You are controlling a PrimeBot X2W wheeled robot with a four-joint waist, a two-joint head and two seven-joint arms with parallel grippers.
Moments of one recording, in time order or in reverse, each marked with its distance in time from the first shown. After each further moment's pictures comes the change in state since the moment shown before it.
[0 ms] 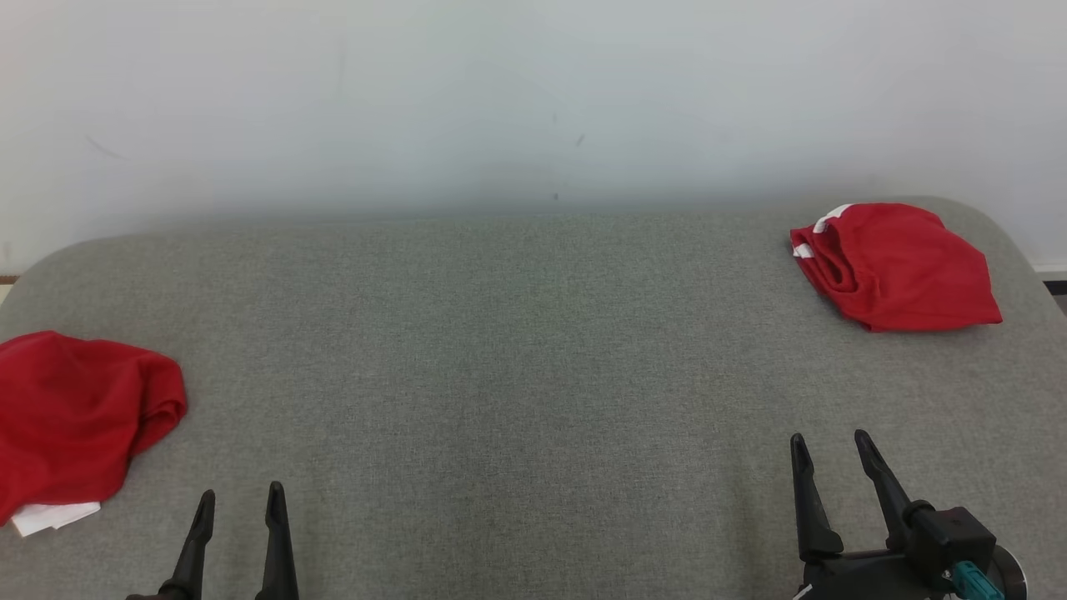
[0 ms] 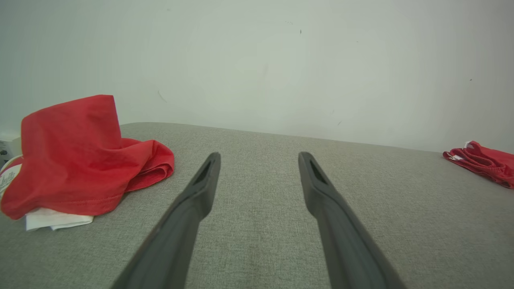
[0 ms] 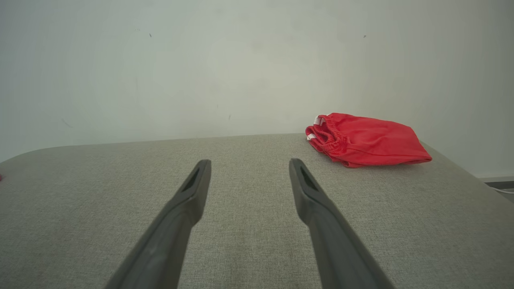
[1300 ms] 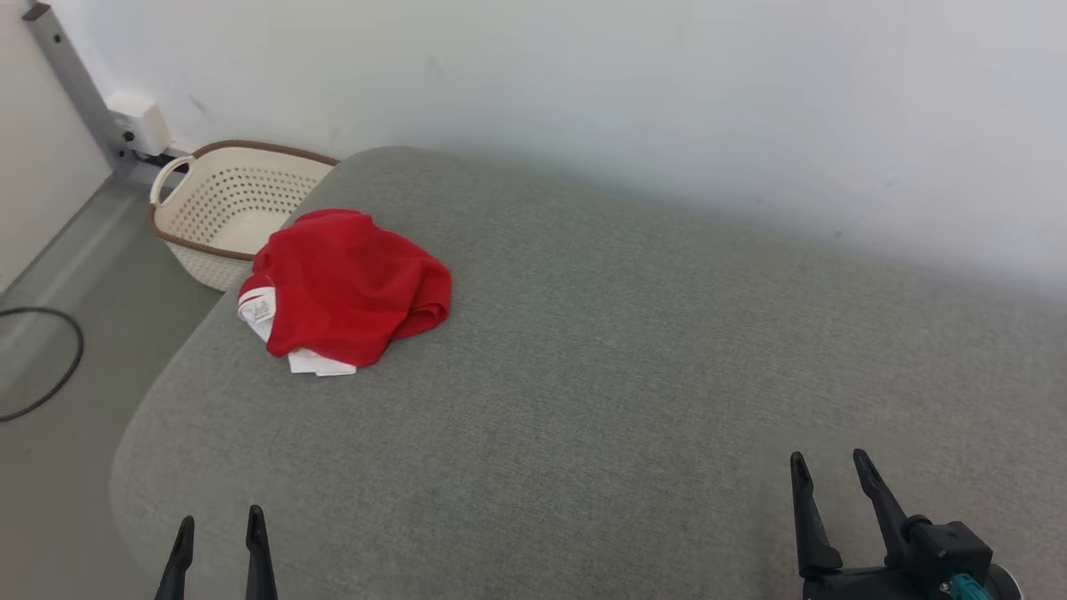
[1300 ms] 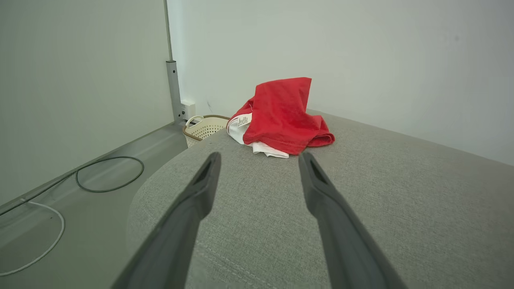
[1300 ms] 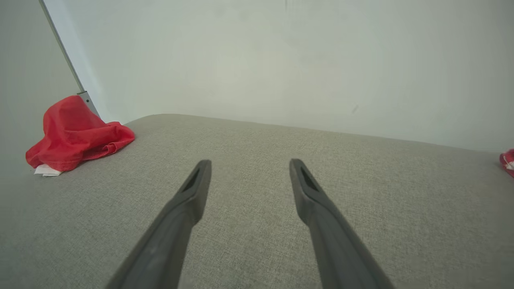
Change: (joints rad) left arm 0.027 0.000 0.035 0.024 0.012 0.015 0.000; right arm 0.020 0.004 -0.005 0.024 0.012 0.000 0.000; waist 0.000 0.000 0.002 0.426
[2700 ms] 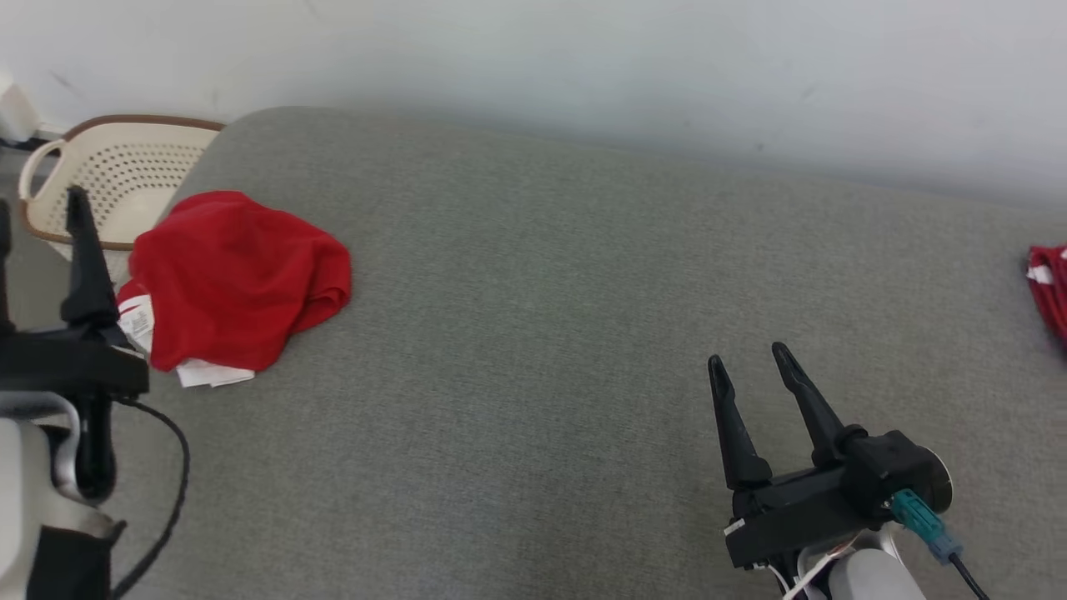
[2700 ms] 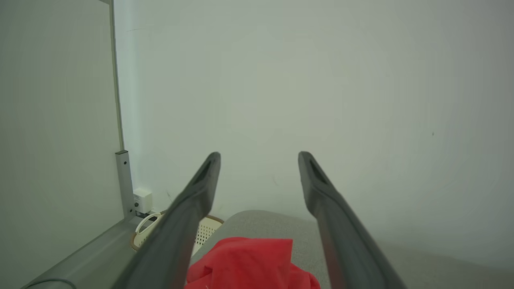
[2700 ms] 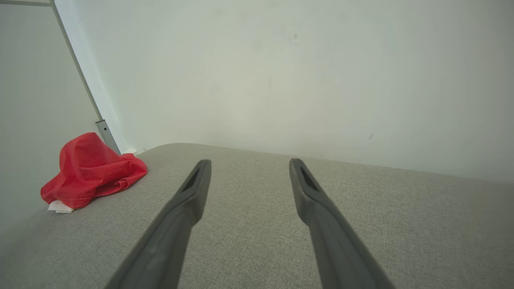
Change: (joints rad) left arm -0.622 0.160 0.091 0.273 -0.117 -0.120 0.036; right arm -0.164 -0.005 0.159 -0.028 0.026 0.000 0.000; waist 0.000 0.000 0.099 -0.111
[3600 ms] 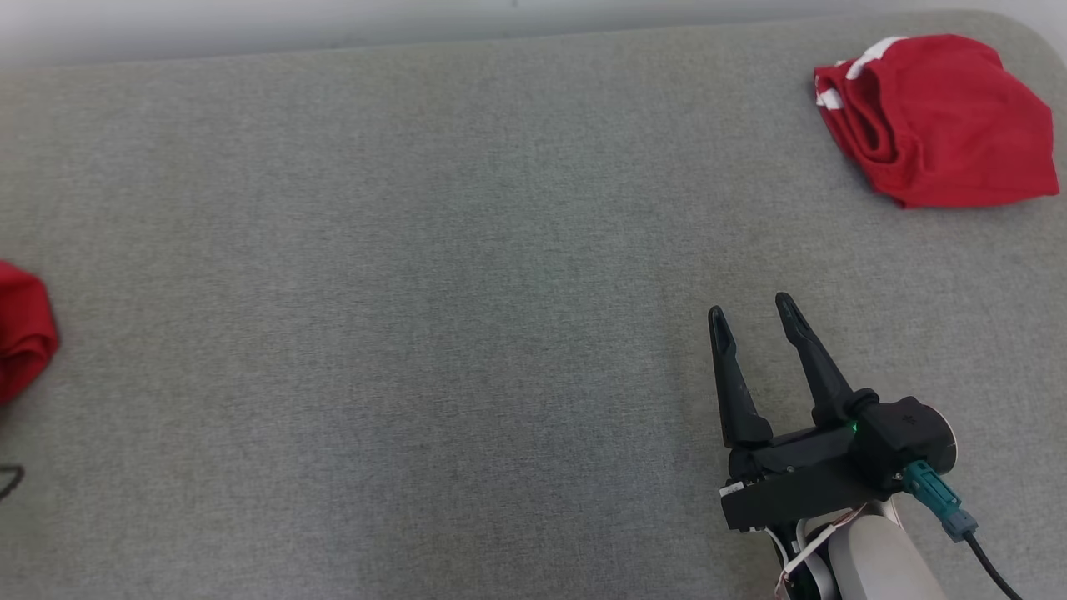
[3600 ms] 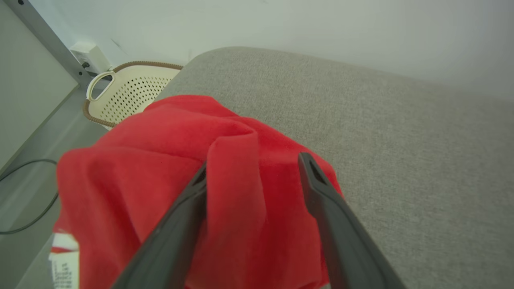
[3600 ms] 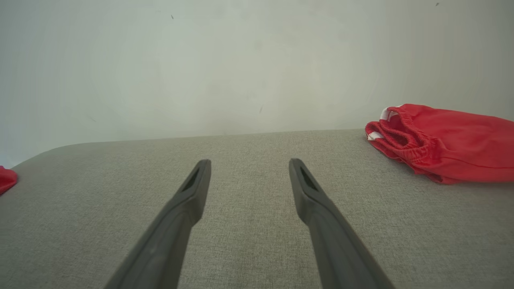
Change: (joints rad) left arm -0.272 0.273 0.011 0.598 -0.028 -0.022 0.266; right arm -0.063 0.021 0.005 -0.078 0.003 0.000 0.000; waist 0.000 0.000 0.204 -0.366
